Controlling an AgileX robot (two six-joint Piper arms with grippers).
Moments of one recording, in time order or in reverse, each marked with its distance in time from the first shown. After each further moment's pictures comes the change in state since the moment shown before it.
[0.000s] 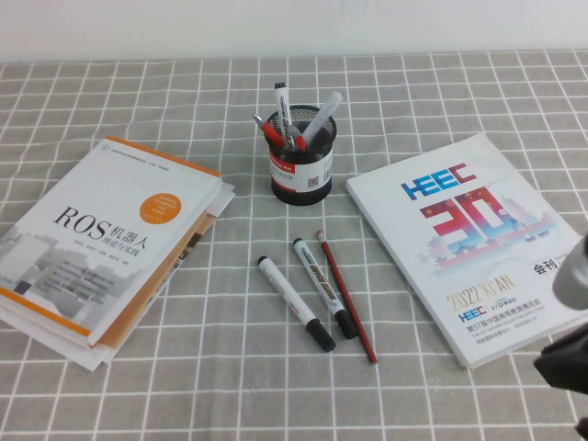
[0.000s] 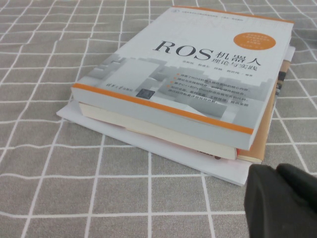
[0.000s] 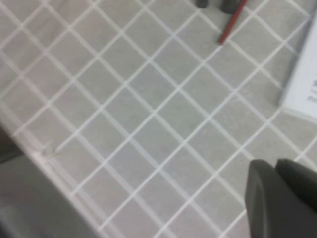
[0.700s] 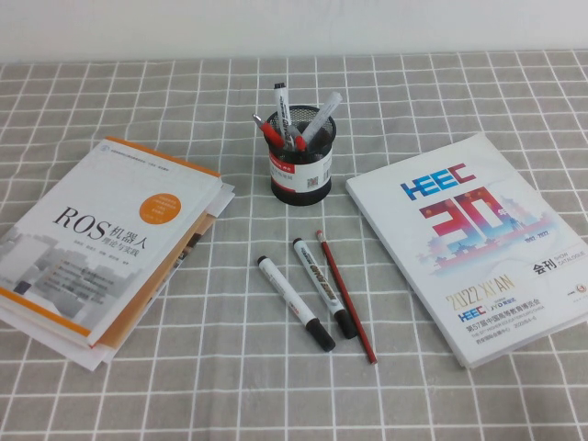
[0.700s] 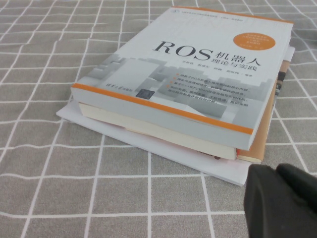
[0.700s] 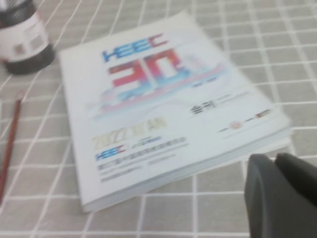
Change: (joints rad) right arm -0.558 -0.693 0.918 0.163 -0.912 0.000; left arm 0.000 0.000 0.000 0.000 0.000 0.000
